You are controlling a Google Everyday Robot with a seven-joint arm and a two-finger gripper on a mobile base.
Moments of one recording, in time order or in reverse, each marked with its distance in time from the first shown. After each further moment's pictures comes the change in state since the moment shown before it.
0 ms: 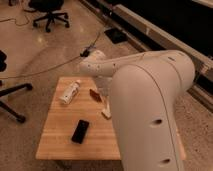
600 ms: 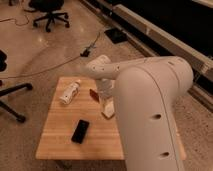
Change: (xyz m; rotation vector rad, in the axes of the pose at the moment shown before) arm 0.019 -0.020 0.035 0.138 0.014 -0.025
